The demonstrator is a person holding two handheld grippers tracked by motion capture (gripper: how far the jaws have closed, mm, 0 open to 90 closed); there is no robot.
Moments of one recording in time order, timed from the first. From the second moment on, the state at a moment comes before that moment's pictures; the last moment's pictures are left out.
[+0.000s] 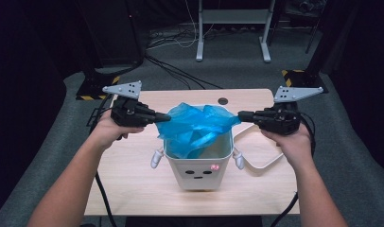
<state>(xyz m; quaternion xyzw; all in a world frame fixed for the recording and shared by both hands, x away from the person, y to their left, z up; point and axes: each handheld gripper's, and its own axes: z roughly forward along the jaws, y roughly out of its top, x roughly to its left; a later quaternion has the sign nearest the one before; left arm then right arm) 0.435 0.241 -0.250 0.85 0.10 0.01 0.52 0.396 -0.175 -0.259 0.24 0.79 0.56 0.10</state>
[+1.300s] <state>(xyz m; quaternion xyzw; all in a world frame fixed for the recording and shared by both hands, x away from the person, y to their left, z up) 0.406 0.280 -0.228 0.83 0.12 0.07 0.54 0.416 -0.163 -0.264 0.28 0.78 0.54 0.12</state>
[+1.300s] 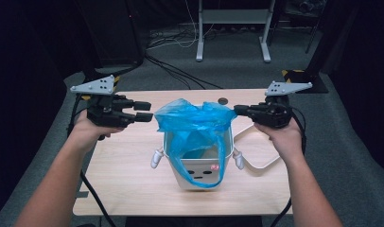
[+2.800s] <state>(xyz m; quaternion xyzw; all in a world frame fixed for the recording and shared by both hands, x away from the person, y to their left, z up) 0.463 0.257 -0.267 0.82 0.19 0.06 0.53 0.427 -0.160 -0.270 0.30 0.78 0.53 0.14</state>
